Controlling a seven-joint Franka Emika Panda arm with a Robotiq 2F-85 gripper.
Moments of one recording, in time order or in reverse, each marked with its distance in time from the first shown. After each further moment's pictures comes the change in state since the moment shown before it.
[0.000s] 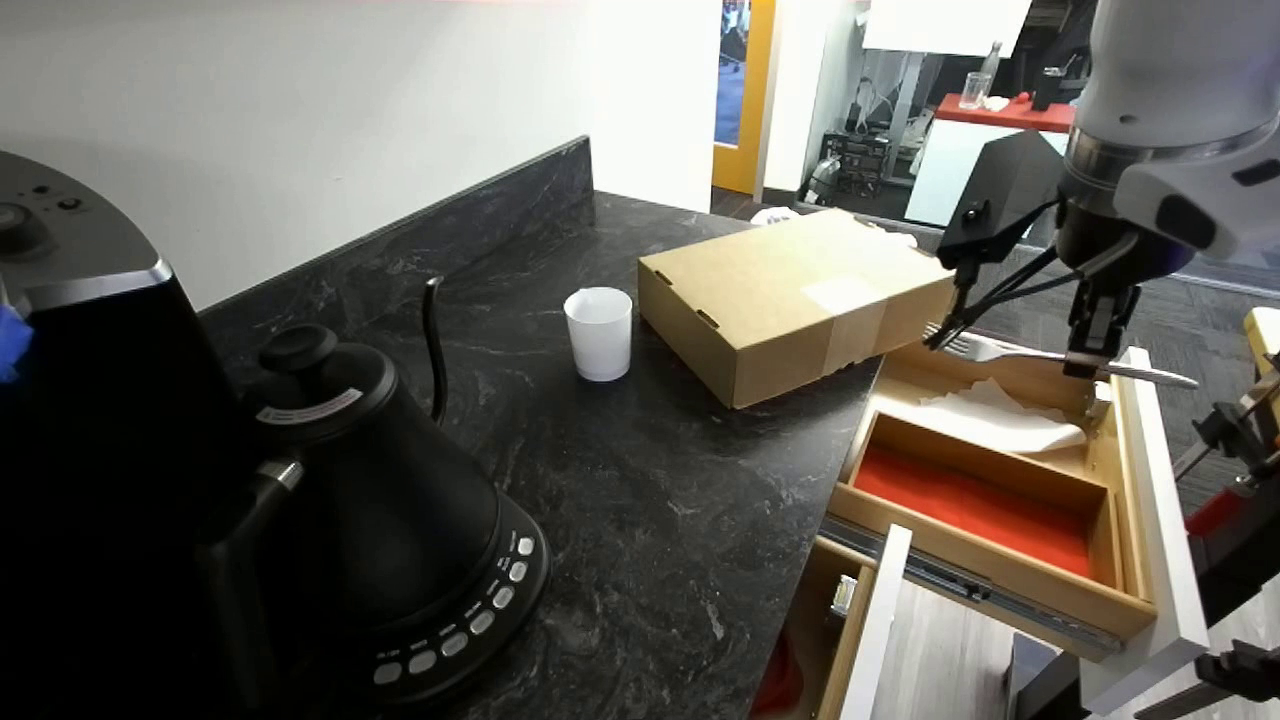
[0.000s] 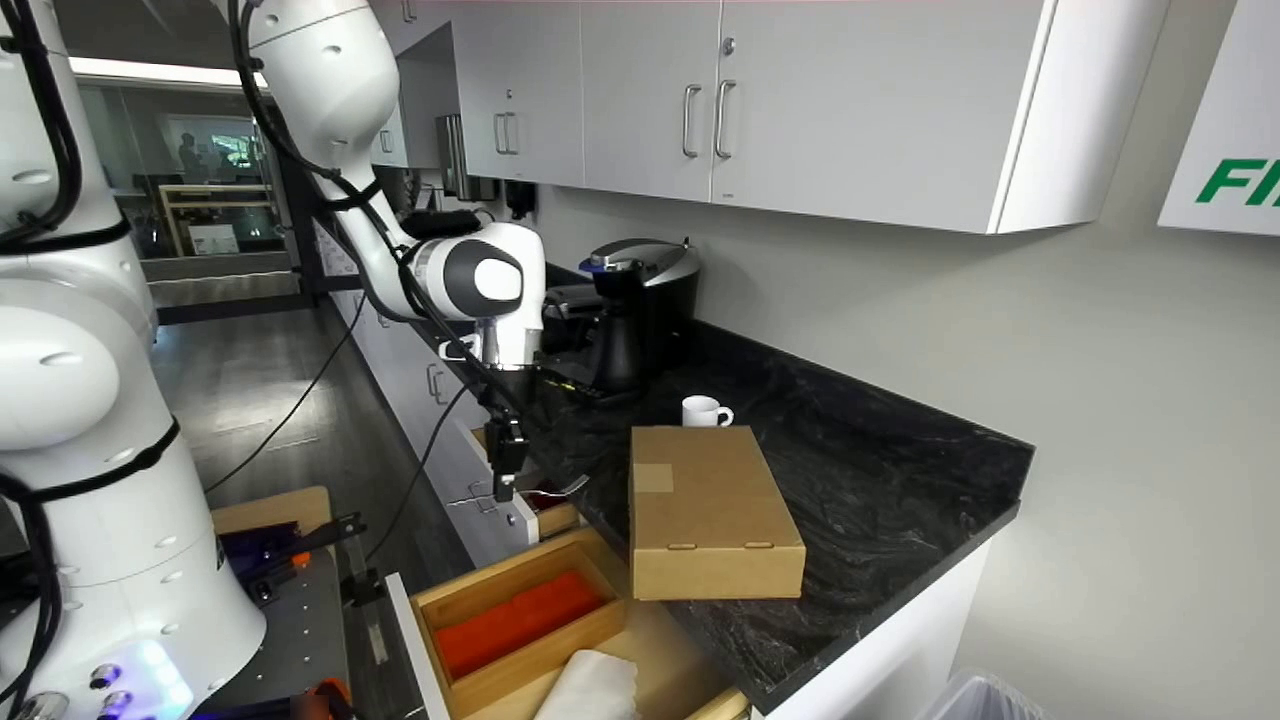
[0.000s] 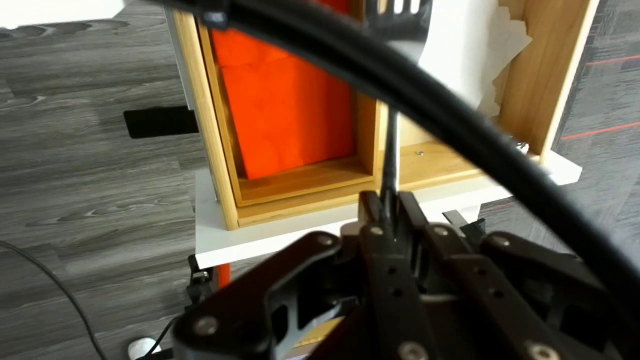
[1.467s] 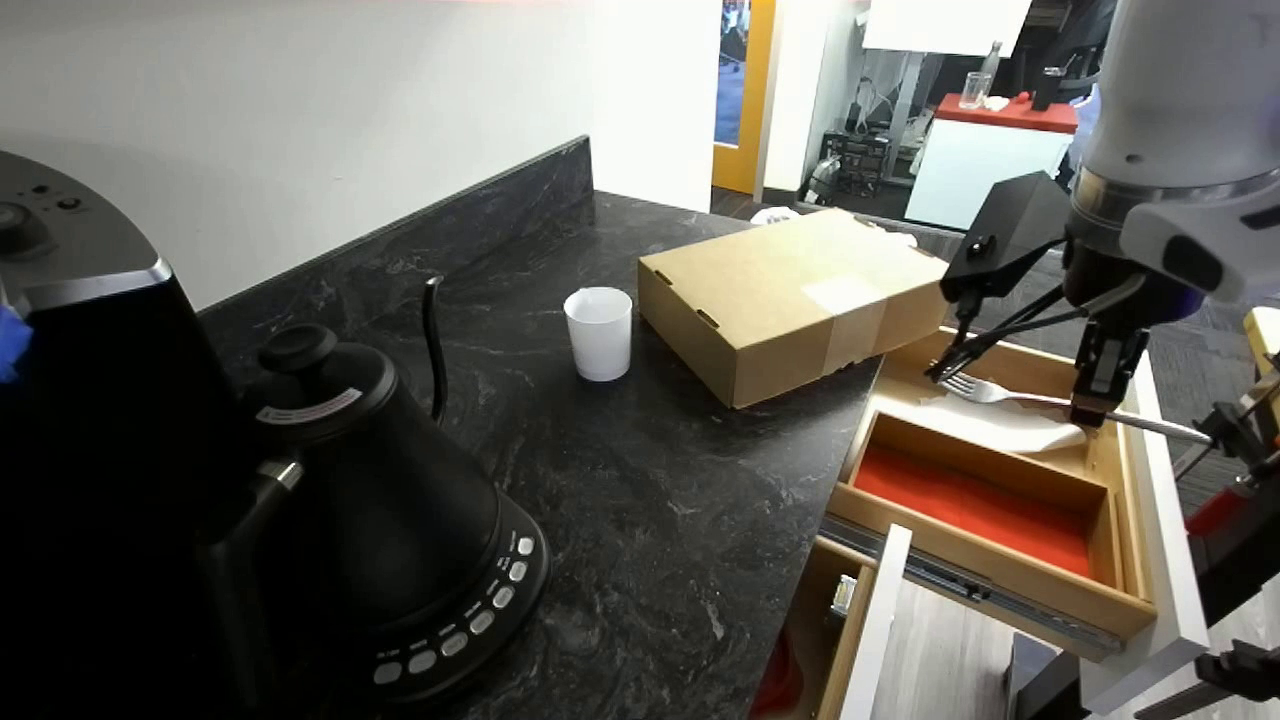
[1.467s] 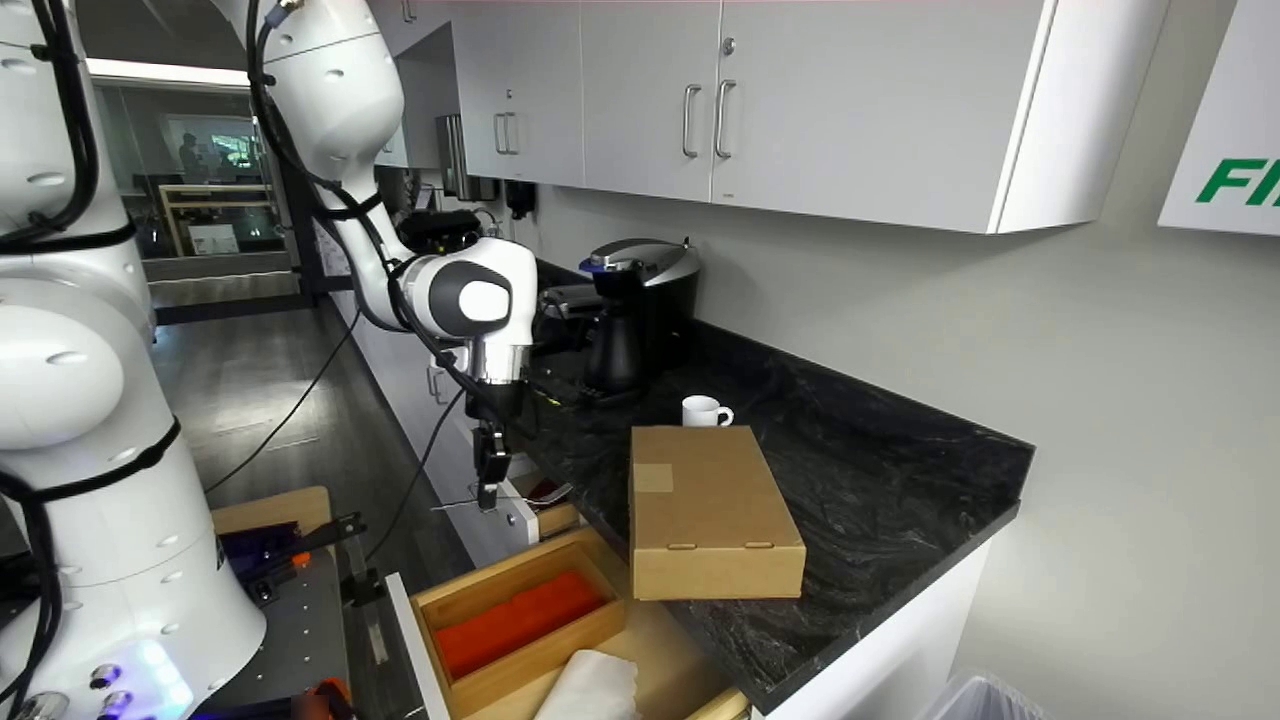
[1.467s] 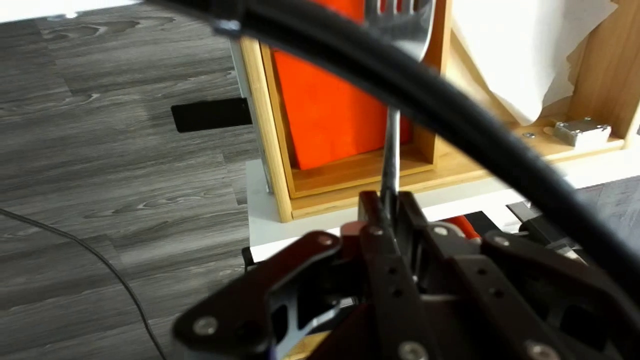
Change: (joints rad) arm 0.021 0.044 0.016 -0.032 0.116 0.097 0.000
